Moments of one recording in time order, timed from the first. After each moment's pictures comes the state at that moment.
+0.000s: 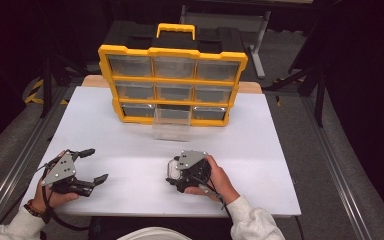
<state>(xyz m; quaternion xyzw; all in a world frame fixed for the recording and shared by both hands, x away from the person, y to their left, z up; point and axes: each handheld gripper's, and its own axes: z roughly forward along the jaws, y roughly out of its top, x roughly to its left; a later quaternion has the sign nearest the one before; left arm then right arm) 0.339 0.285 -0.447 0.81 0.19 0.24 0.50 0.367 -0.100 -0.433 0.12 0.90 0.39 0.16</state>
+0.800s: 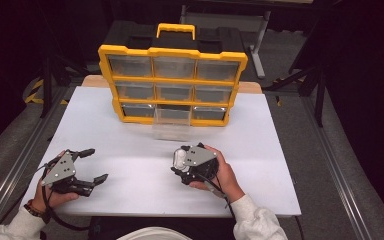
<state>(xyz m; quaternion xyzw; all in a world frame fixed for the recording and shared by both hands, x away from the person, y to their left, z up) 0.339 0.285 -0.448 0.81 0.19 0.24 0.50 0.366 -0.117 -0.412 0.13 0.86 0.42 0.25</state>
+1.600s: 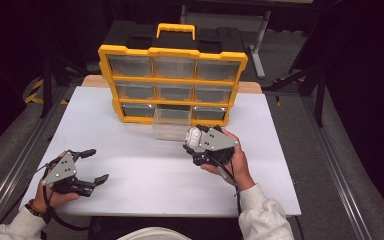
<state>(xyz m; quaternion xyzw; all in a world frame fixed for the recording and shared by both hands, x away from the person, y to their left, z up) 0.340 0.284 -0.450 0.81 0.19 0.23 0.50 0.382 -0.147 -0.372 0.15 0.81 0.45 0.33</state>
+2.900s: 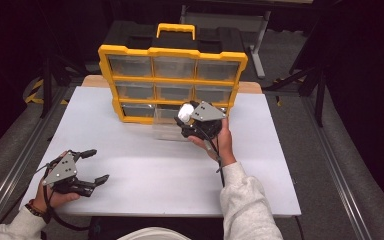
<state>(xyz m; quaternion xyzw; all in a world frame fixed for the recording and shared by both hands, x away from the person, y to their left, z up) 0.341 0.284 -0.450 0.81 0.19 0.23 0.50 0.448 -0.119 -0.362 0.21 0.77 0.48 0.35</state>
